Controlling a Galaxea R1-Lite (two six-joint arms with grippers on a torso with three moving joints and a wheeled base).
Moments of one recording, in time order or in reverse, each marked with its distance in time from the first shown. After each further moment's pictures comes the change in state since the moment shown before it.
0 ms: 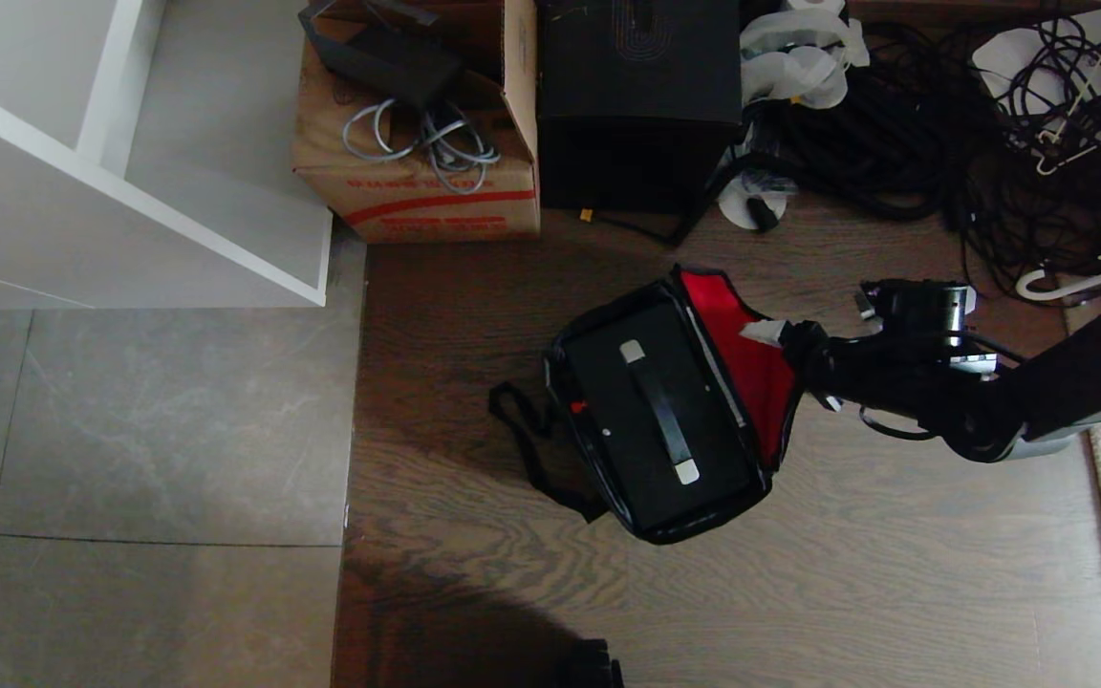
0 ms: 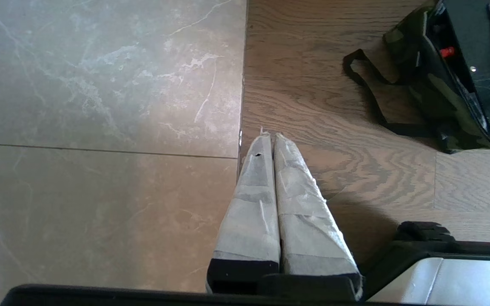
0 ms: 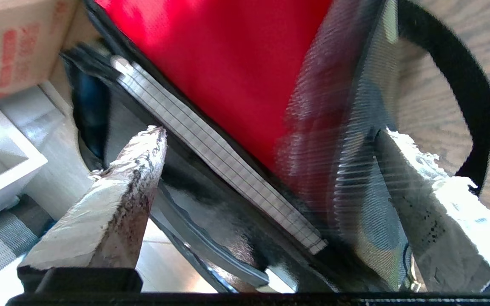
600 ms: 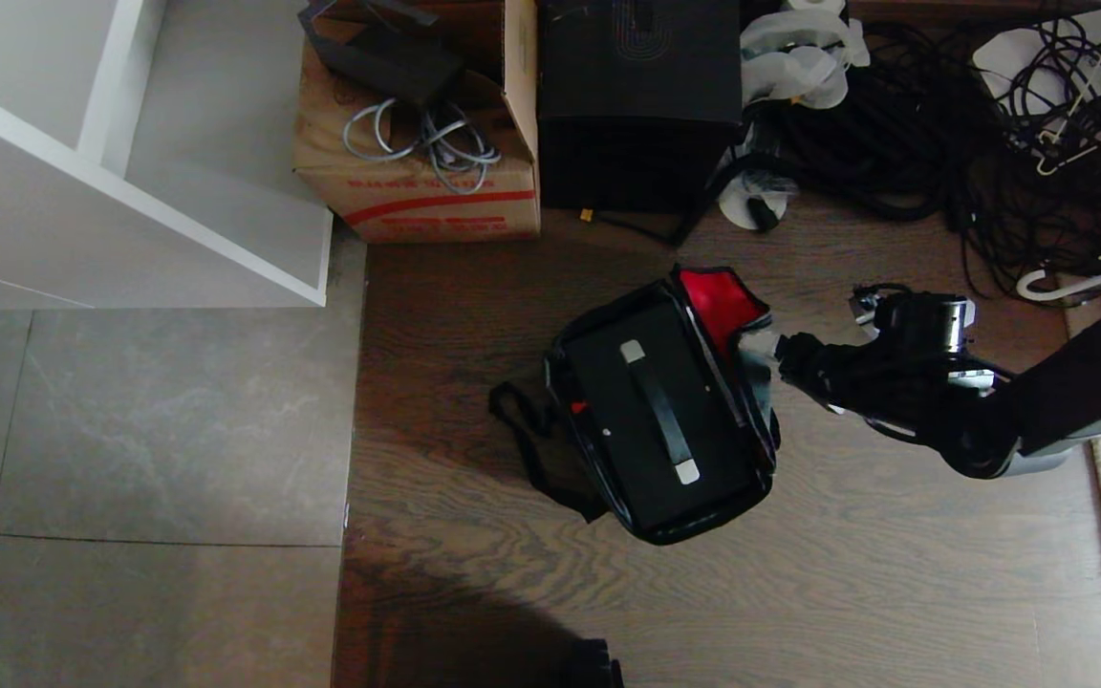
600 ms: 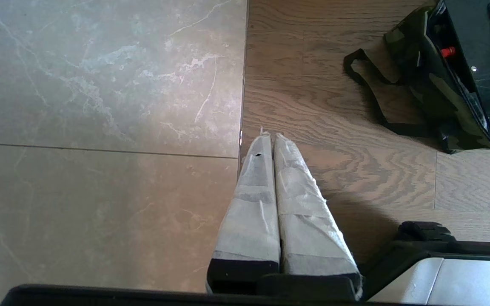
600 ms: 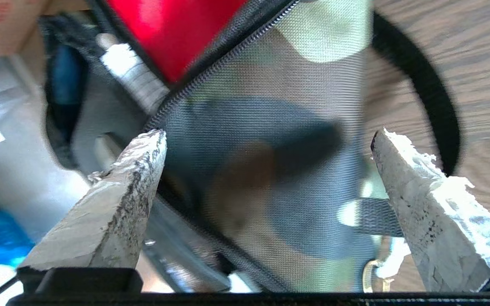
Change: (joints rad) left arm 0.000 0.000 0.001 0.000 0.000 0.000; right arm 0.004 0.018 0.051 -0.089 -0.014 -0.136
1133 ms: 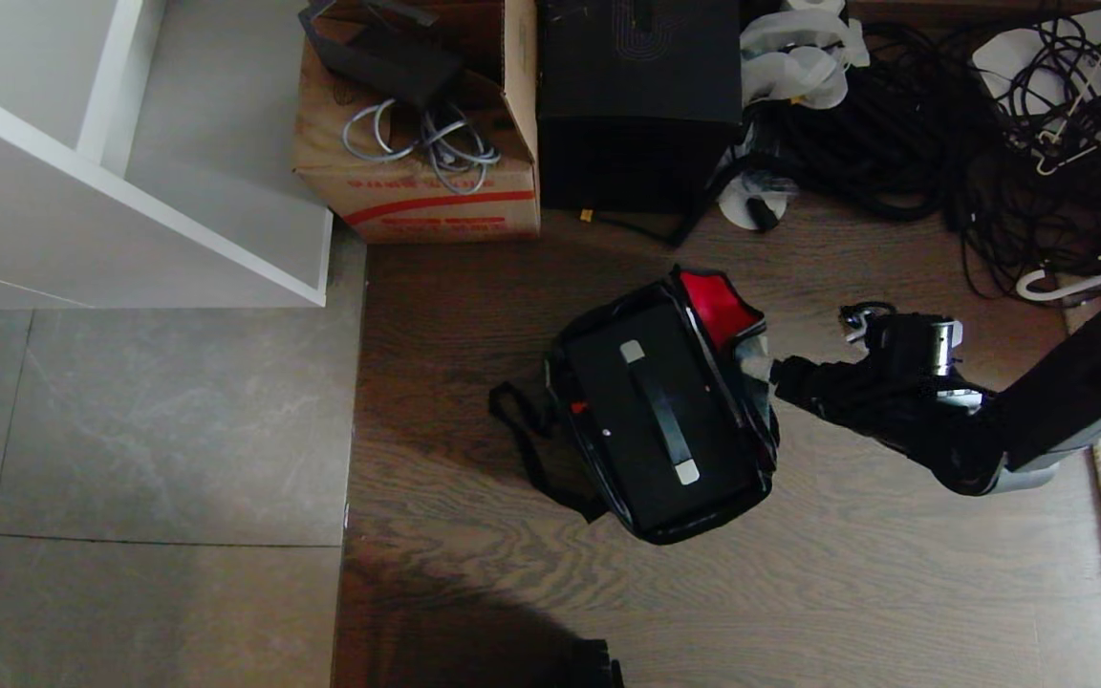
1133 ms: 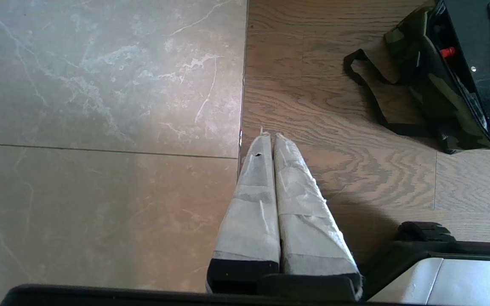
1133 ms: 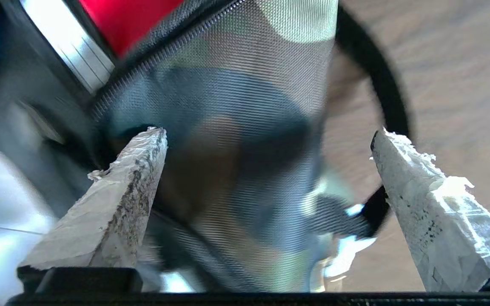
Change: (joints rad) left arm 0.000 0.000 -0.001 0.000 0.000 0.000; right arm -0.002 0.045 0.030 -0.039 -0.048 -0.134
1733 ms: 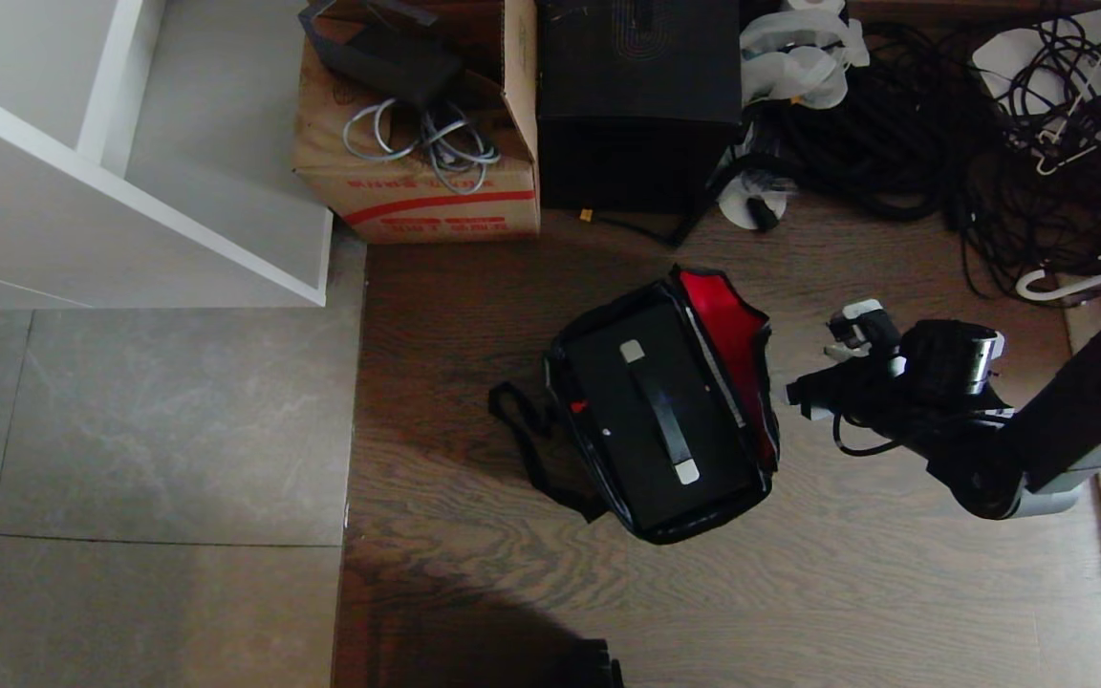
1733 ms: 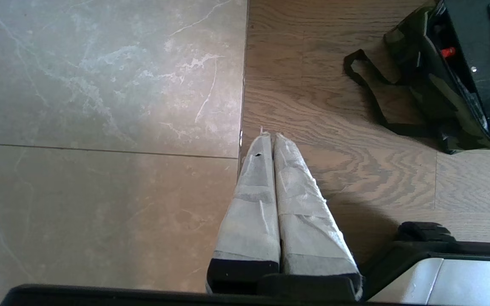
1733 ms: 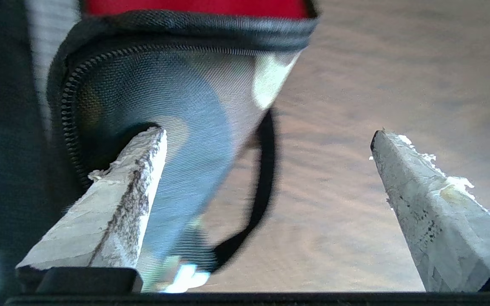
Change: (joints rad) left arm 0.000 0.000 0.000 0.000 0.000 0.000; right arm -0.042 0.008 0.104 -0.254 -0.052 -0.679
